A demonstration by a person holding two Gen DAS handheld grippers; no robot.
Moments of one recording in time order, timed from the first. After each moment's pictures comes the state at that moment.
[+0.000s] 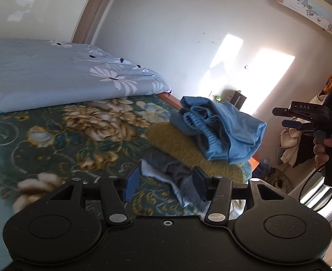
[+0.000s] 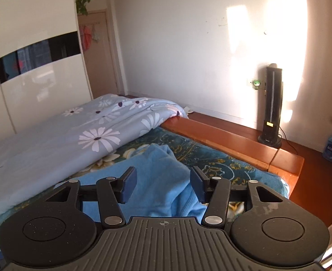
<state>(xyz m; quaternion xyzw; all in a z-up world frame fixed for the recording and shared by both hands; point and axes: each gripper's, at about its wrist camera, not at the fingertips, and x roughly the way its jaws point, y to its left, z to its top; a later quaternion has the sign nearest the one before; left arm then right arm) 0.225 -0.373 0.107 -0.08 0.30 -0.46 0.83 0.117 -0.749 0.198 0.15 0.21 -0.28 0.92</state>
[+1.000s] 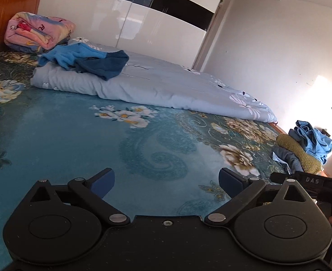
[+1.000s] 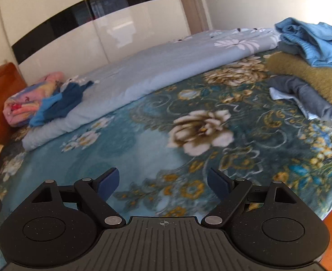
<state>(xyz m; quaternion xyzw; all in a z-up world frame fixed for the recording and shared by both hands) 0.094 0.017 0.096 -0.12 0.28 -0.19 0.93 0.090 -0.326 0.076 0.17 0.32 -0.04 0.93</state>
